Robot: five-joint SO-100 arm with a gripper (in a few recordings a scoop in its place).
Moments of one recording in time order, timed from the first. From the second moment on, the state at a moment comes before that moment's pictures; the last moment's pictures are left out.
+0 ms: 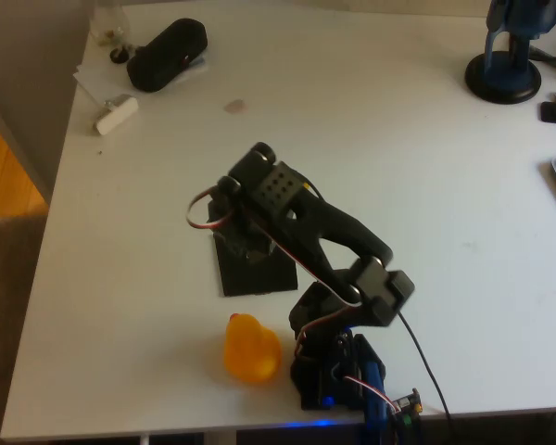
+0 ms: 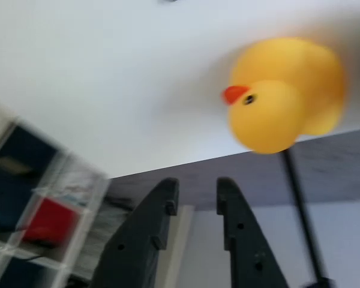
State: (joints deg) arm -47.9 126.1 105.6 99.6 -18.6
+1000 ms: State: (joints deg) arm -75.8 97.0 105.1 101.2 -26.5
